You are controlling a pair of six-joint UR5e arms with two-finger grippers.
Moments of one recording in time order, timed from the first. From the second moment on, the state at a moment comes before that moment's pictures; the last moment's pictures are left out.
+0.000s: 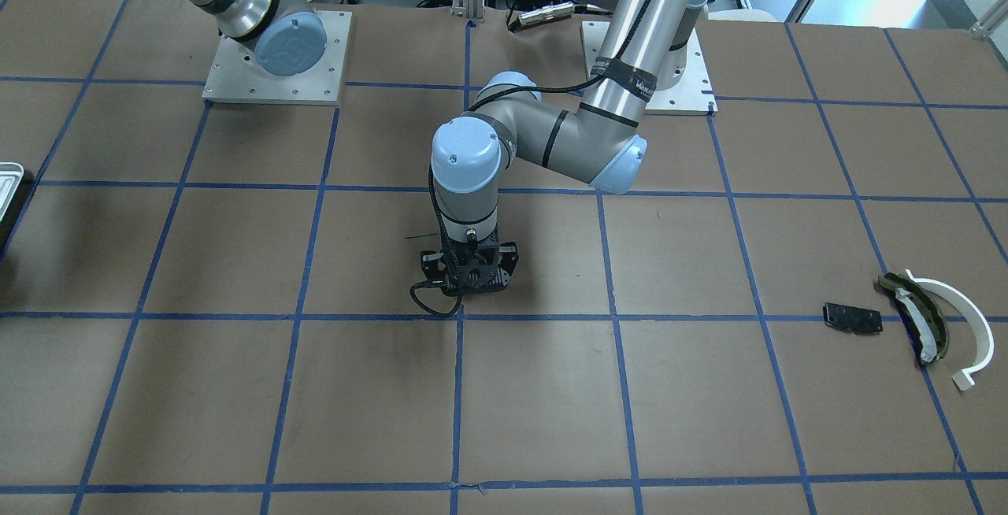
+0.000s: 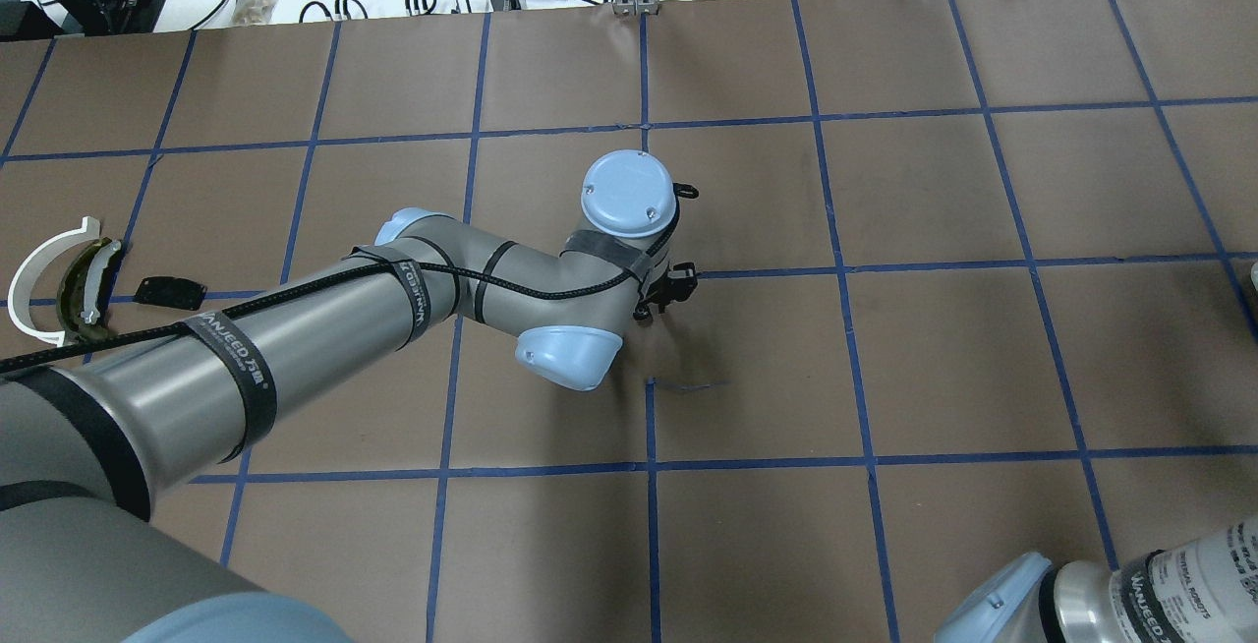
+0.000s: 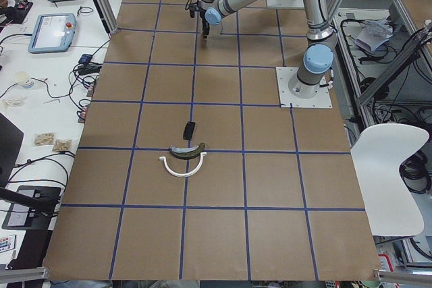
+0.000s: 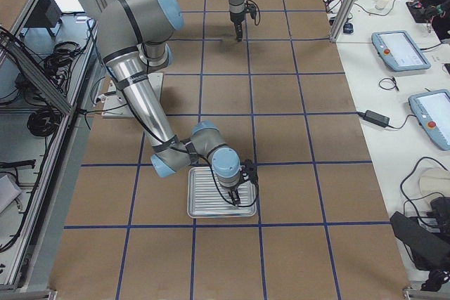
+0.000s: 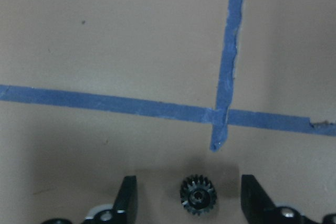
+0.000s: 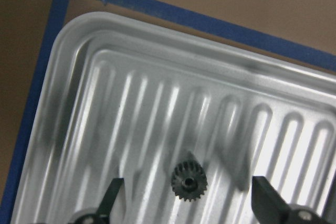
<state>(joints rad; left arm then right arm) -2.00 -2.08 -1.83 -0.73 1.64 -0.55 0.53 -1.02 1.71 -2.29 -1.47 -1.33</state>
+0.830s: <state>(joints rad) -1.98 -2.04 -1.81 -0.72 1.63 -0.48 0.54 -1.02 1.71 -2.29 -1.46 -1.32</state>
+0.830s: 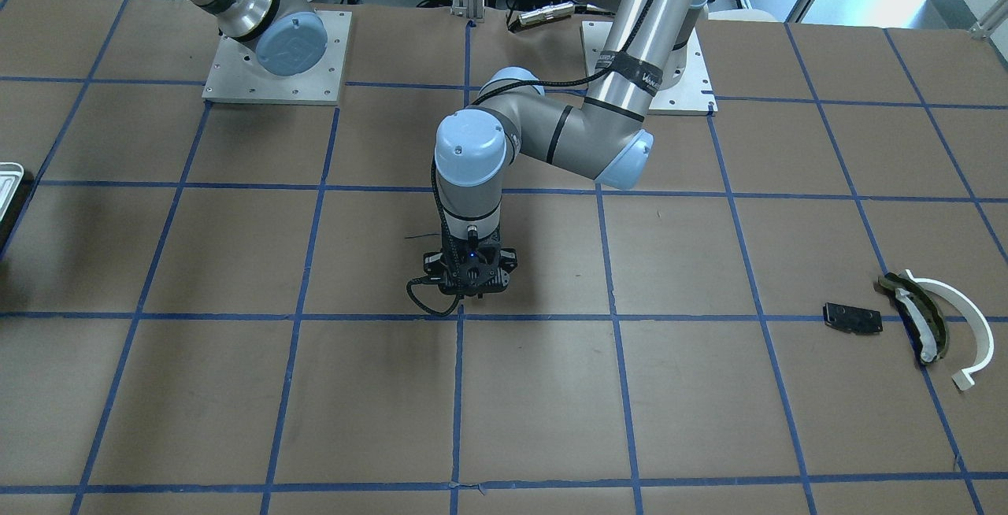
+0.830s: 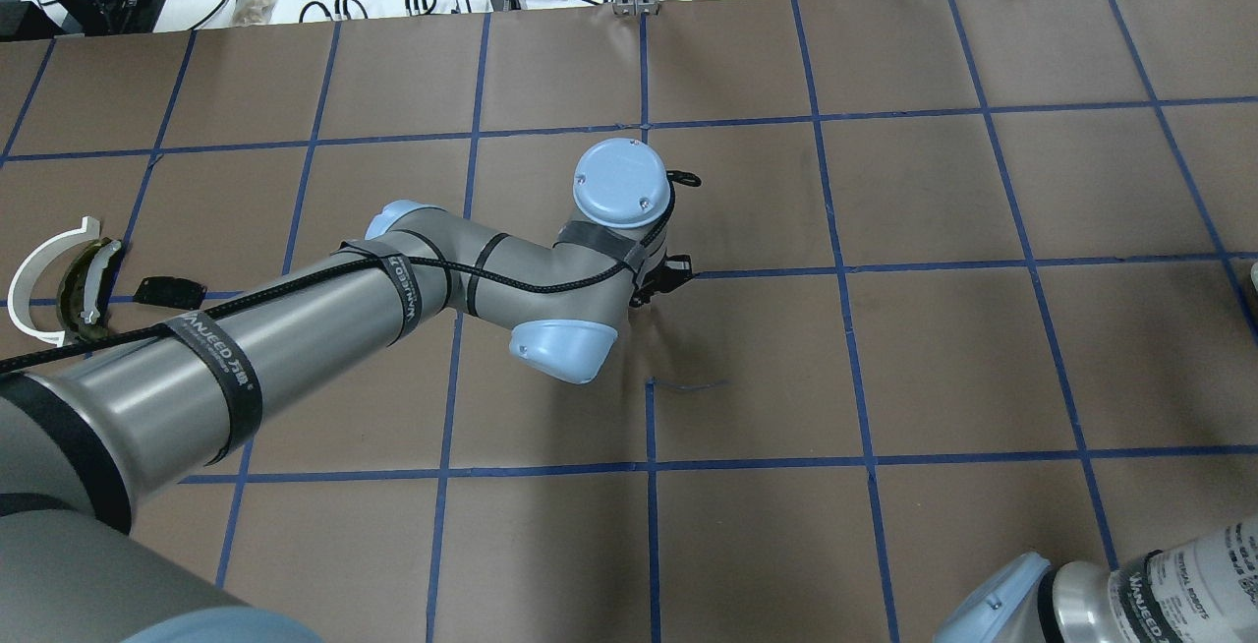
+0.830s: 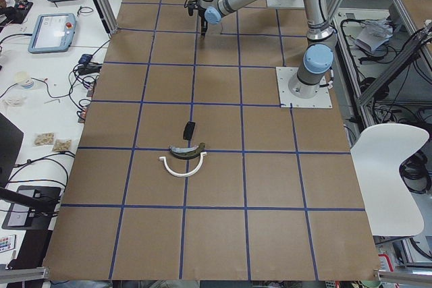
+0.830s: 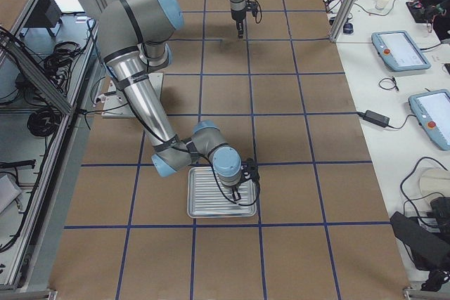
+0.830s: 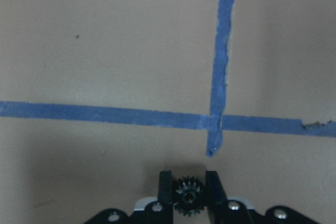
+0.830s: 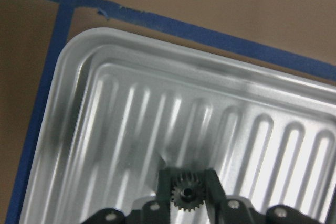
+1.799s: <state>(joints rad) -1.22 -1.78 -1.92 -0.97 1.57 0.33 0.69 -1.37 1.71 -2.00 -1.52 -1.12</state>
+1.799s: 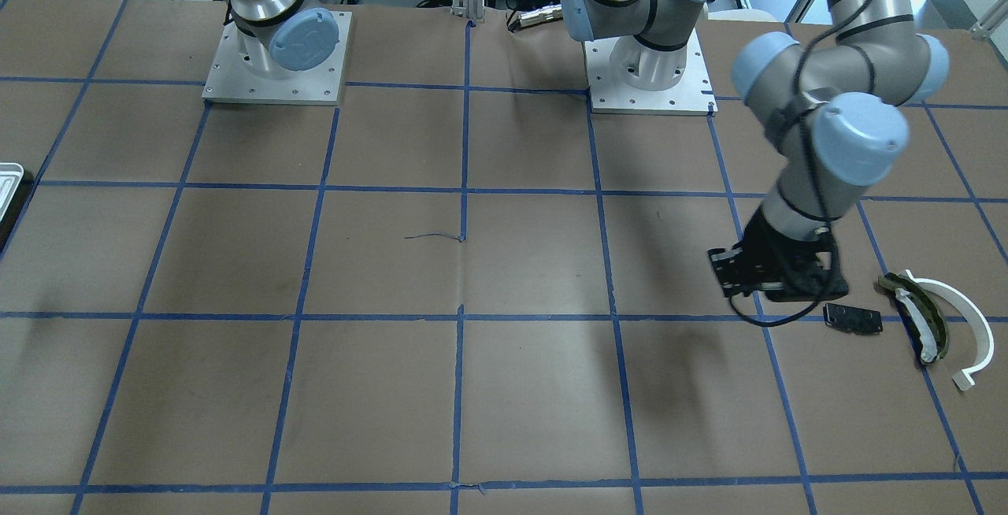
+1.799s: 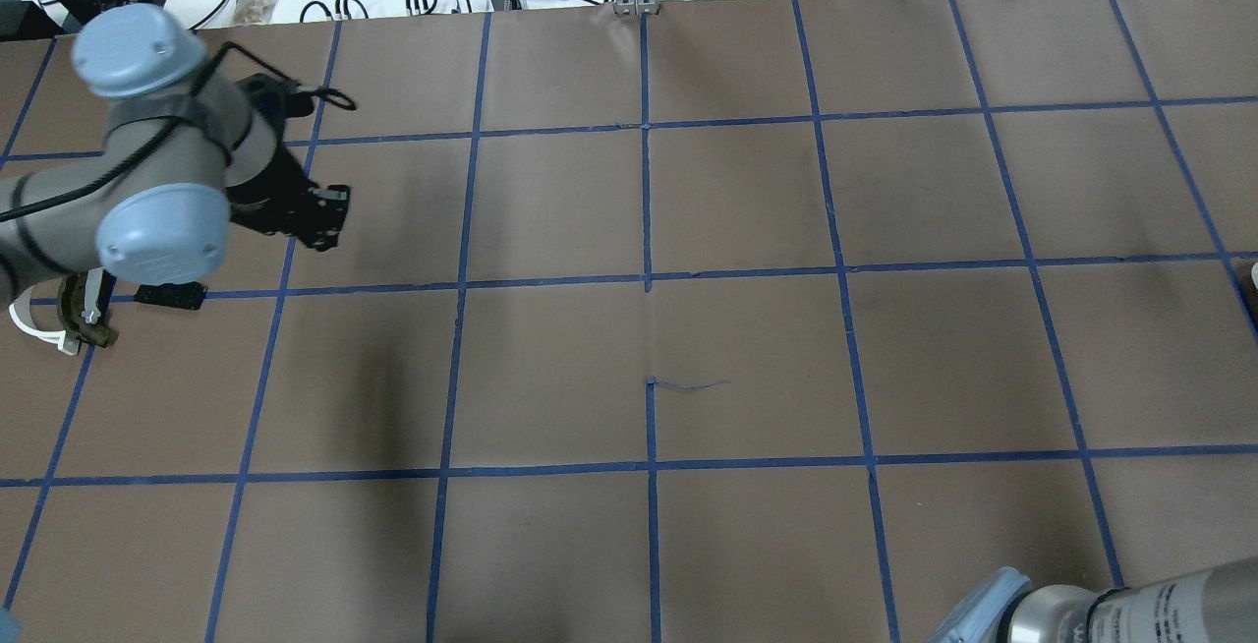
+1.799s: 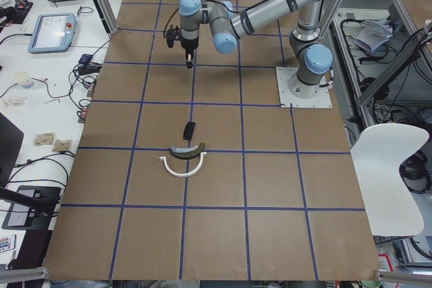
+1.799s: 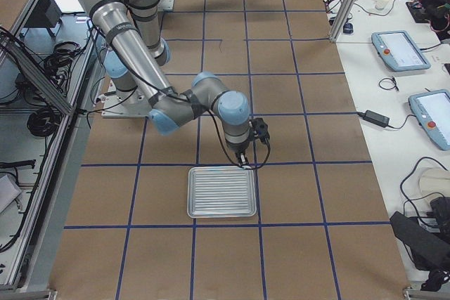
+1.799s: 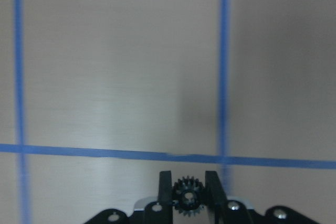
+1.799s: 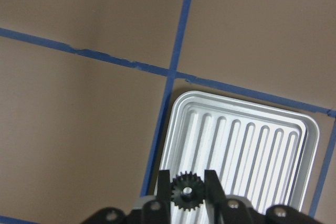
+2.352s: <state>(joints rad) -0.95 -1.86 -1.99 -0.91 1.48 0.69 1.01 -1.63 1.70 -1.73 -1.56 -0.67</state>
